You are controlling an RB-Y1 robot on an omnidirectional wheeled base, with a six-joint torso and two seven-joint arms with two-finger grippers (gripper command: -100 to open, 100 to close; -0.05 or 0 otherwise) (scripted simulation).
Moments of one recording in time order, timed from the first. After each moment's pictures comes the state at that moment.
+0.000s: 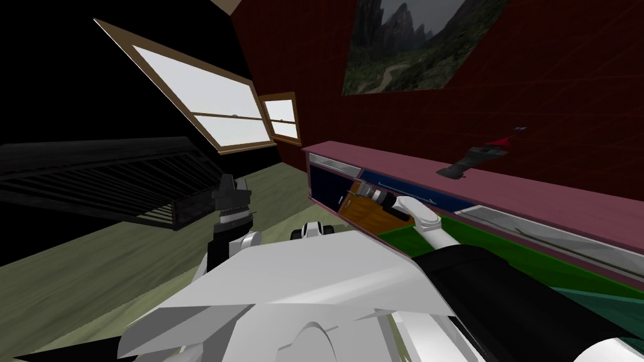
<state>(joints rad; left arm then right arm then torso) 0.54 0.05 0.05 -2.28 0.07 -0.48 -0.09 0.45 -0.96 -0.27 -2.00 0.90 -0.62 0.53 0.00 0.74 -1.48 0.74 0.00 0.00</state>
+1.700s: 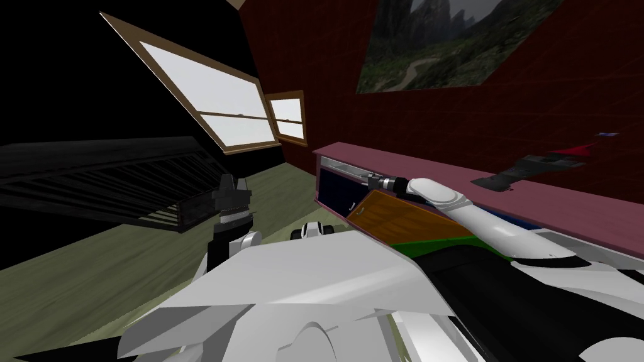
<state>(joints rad) 0.54 0.05 0.05 -2.28 0.07 -0.48 -0.09 0.42 -1.35 -0.35 -1.85 1.19 -0.62 0.71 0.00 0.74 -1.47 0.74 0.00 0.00</state>
